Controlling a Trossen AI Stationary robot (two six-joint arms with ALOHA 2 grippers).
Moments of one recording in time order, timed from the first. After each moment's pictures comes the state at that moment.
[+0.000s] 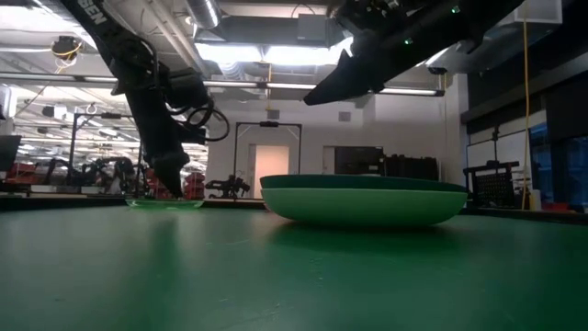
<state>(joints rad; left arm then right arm) 0.69 1.42 0.66 -0.32 -0.24 0.17 0.07 1.54 0.87 0.21 0.26 -0.16</state>
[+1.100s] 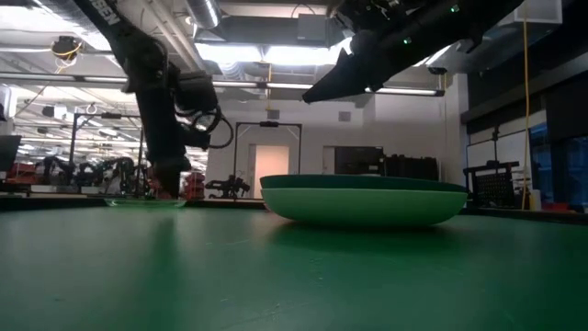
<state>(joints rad) 0.64 1.49 0.73 -0.41 -0.38 0.15 0.07 1.54 0.87 0.23 0.28 -0.20</state>
